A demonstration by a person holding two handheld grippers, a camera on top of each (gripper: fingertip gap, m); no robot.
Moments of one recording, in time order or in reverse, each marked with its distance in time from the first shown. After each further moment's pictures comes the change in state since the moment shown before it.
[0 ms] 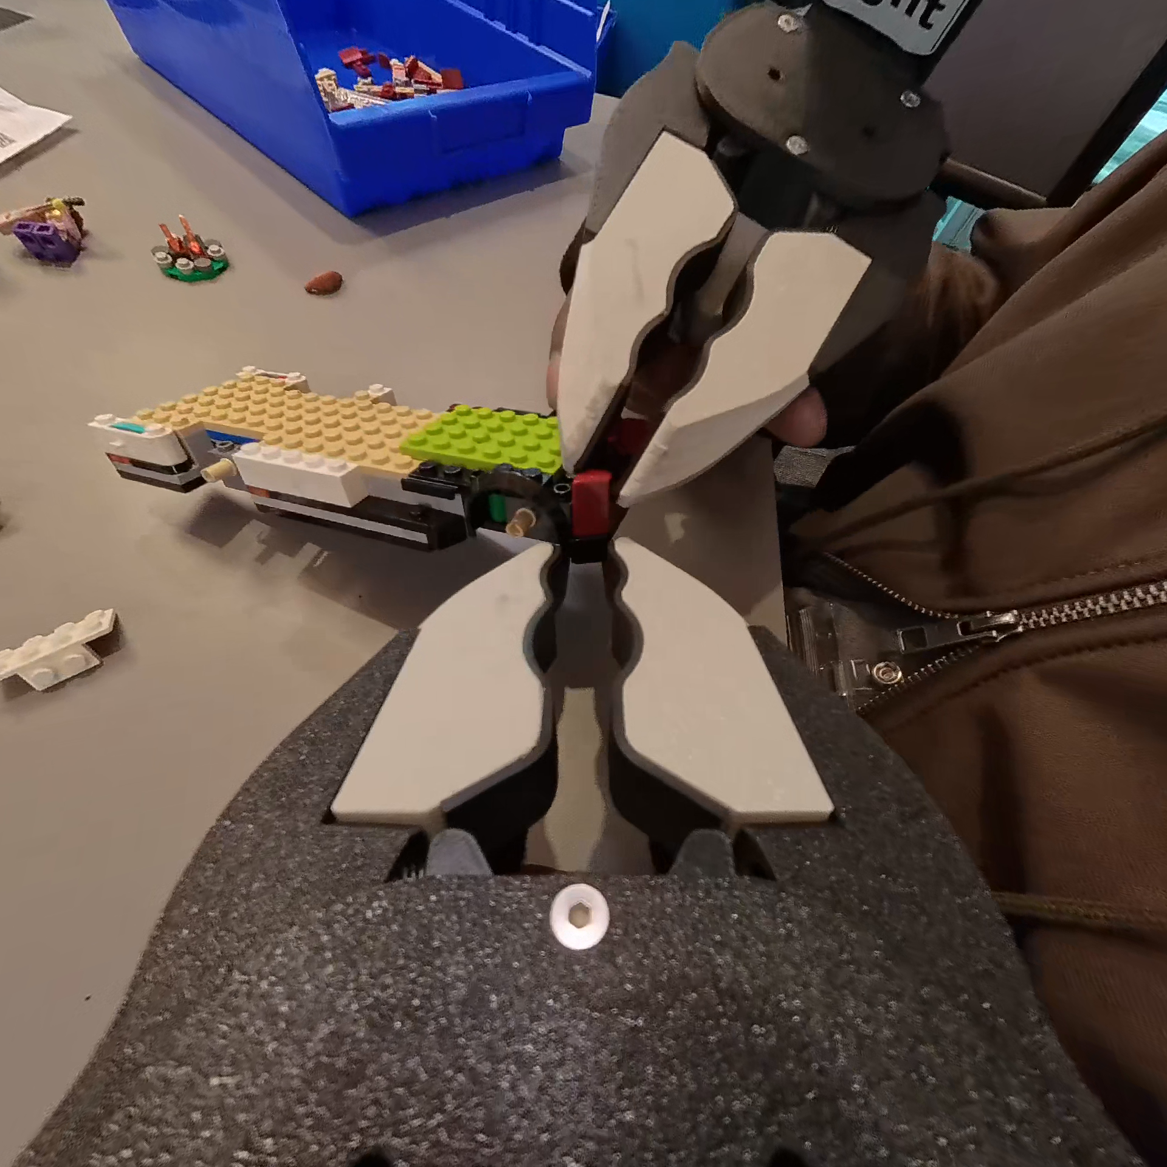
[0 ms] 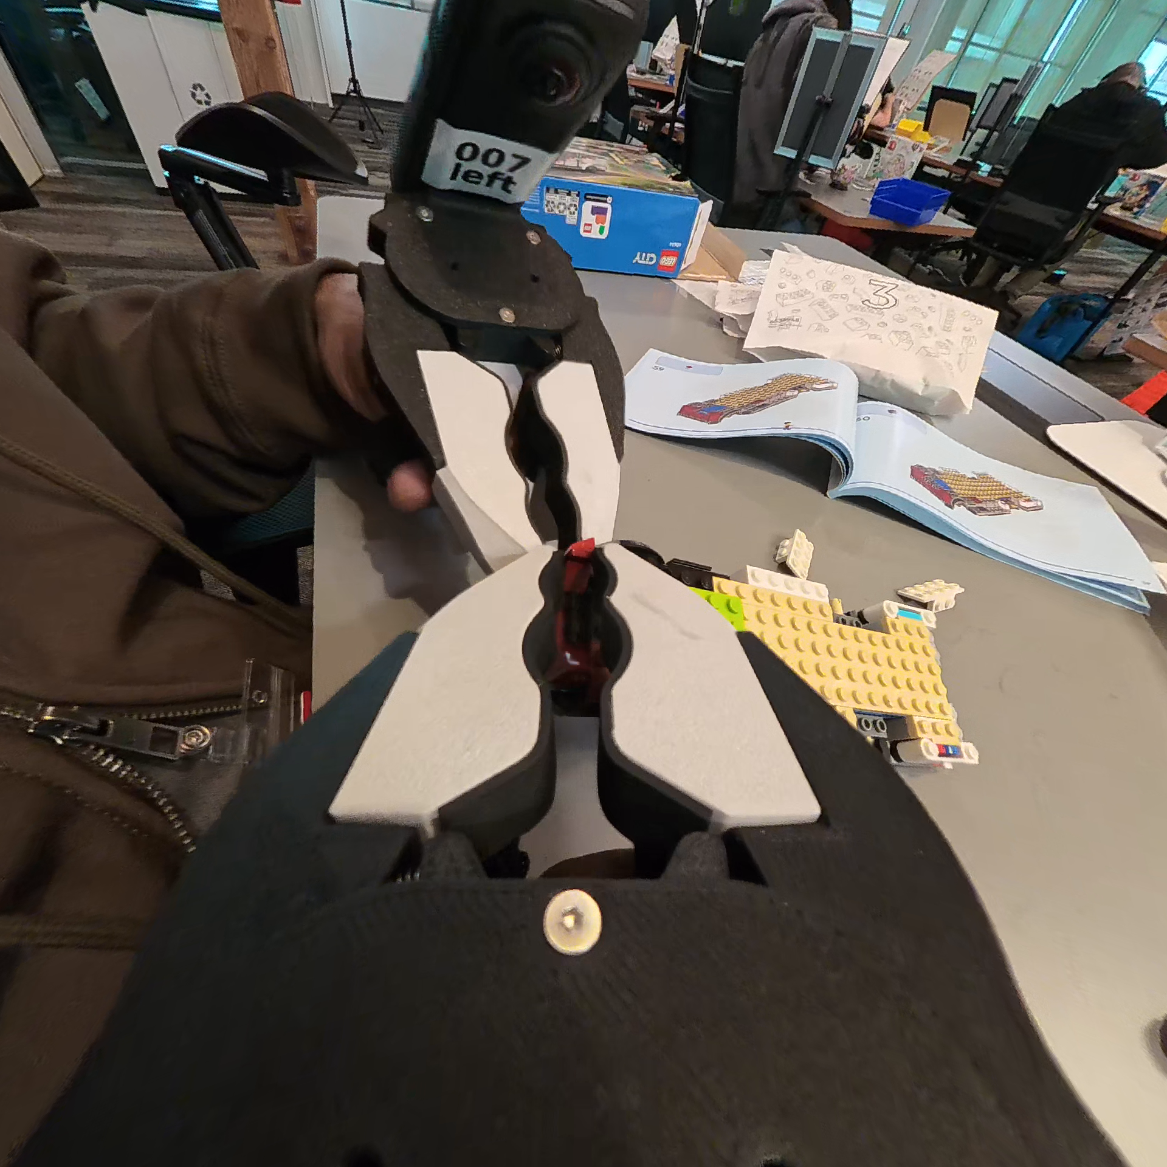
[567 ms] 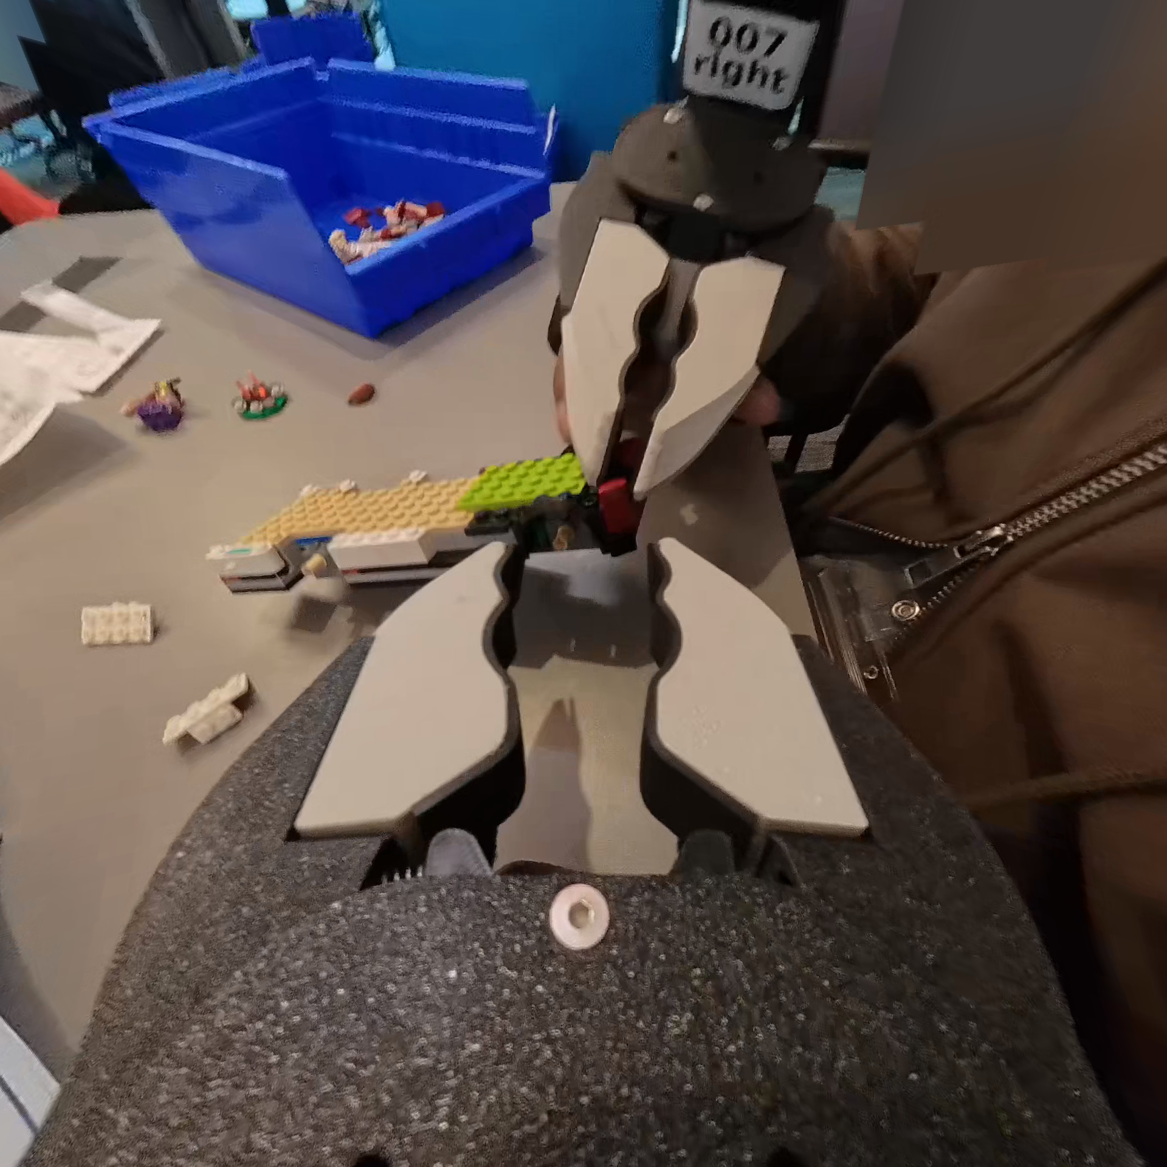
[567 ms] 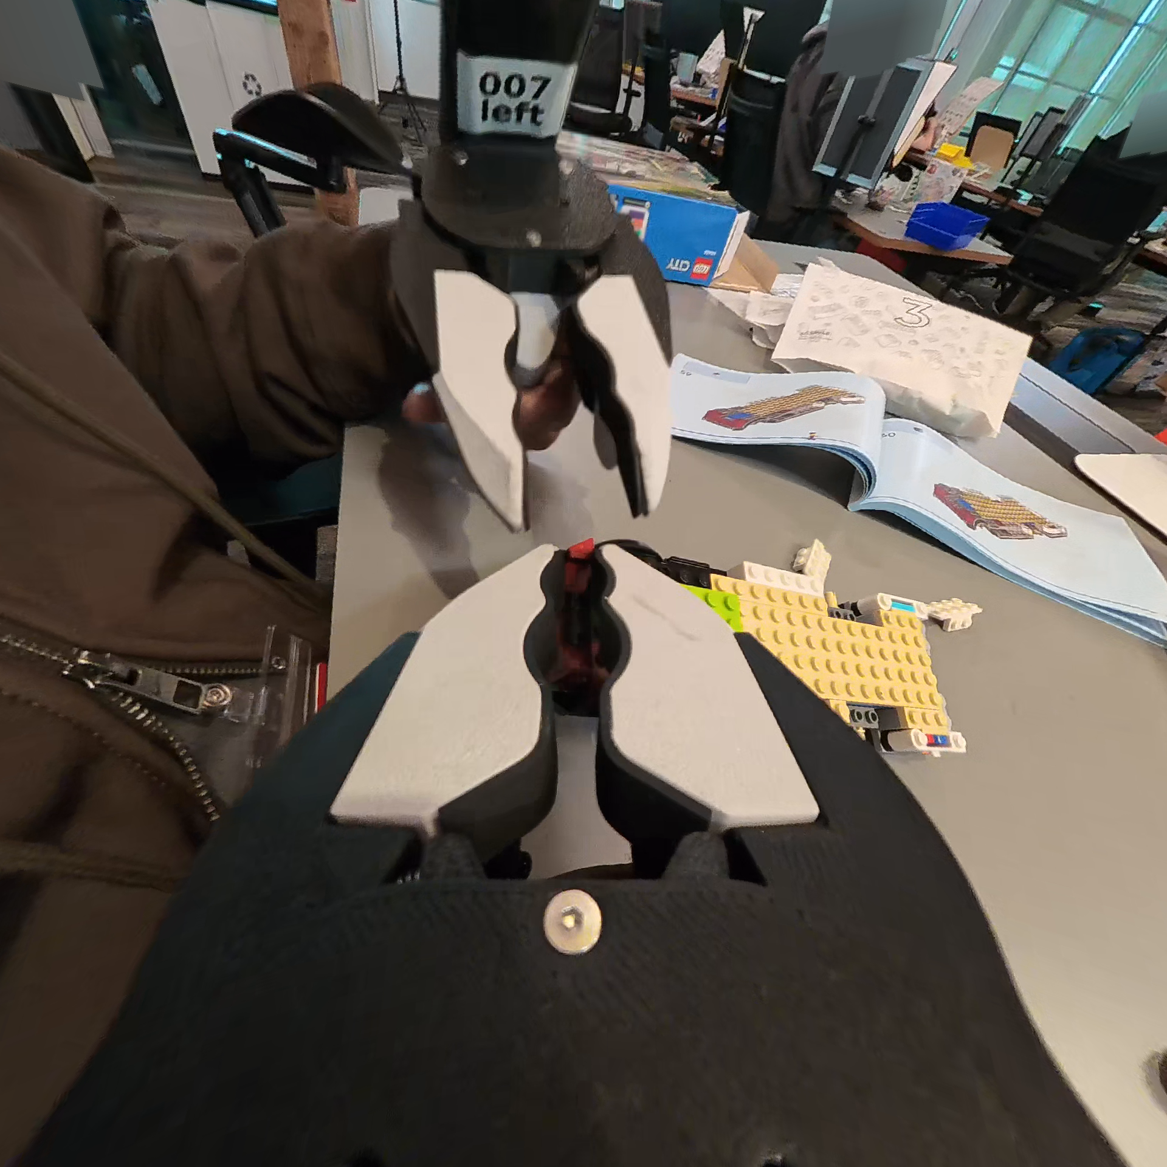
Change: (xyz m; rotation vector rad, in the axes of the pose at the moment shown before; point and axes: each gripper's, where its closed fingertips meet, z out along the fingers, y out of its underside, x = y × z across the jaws) left arm -0.002 -0.012 -0.025 0.084 0.009 0.227; right arm -0.007 0.002 -0.004 0.008 -0.053 -0.047
